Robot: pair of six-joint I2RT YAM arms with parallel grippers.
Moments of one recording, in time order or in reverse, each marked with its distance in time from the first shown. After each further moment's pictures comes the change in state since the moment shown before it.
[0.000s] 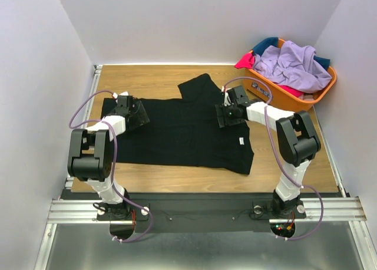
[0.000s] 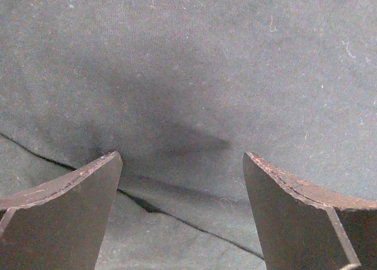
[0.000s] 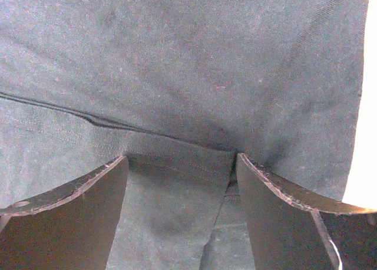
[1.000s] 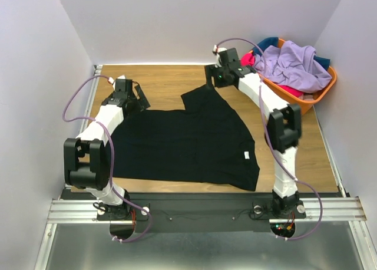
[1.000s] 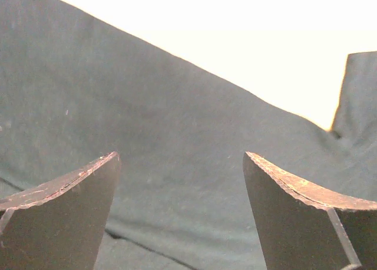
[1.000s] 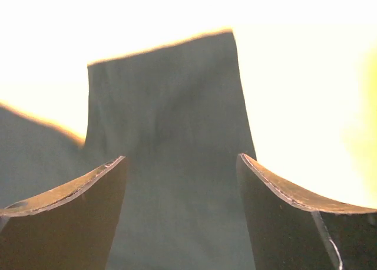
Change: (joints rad) left arm -0.051 -0.114 0.220 -0.278 -0.027 -0.089; right arm 0.013 0.185 0.679 -0.238 0.043 0.025
